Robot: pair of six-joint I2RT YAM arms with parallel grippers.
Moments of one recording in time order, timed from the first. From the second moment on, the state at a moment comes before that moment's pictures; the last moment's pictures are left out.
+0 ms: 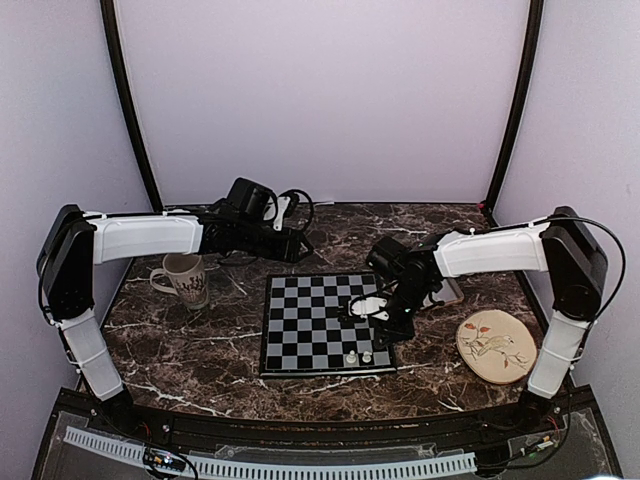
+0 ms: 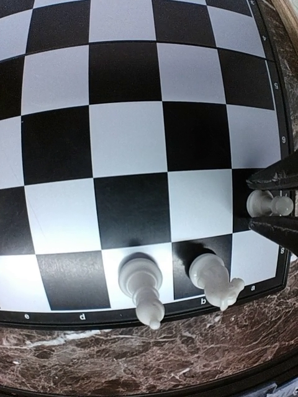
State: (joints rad) left arm -0.68 1.79 1.31 -0.20 0.19 -0.33; right arm 0.82 1.80 1.17 -0.79 -0.30 -0.68
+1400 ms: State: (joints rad) left arm -0.68 1.85 1.47 -0.35 0.23 0.04; right arm 0.46 1.72 1.26 -0.73 -0.08 -0.53
